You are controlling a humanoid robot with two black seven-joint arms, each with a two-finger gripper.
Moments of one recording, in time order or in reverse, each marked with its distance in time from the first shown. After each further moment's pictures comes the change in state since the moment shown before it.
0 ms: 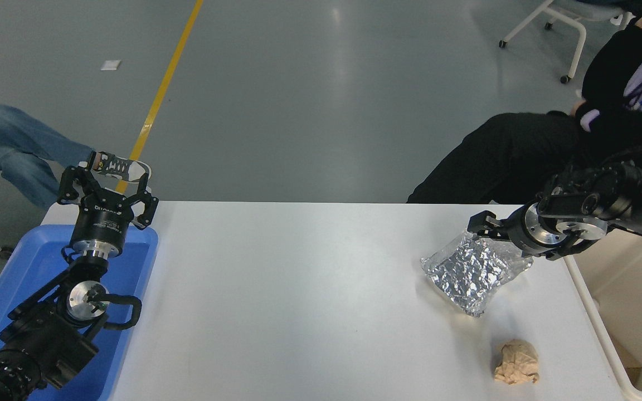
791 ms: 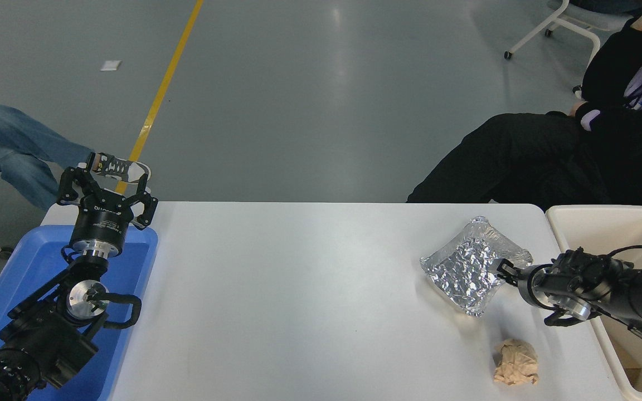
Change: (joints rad) left arm 0.000 0.000 -0.002 0.000 0.000 0.000 0.000; right arm -0.349 0.007 0.235 -0.167 0.000 -0.258 0.001
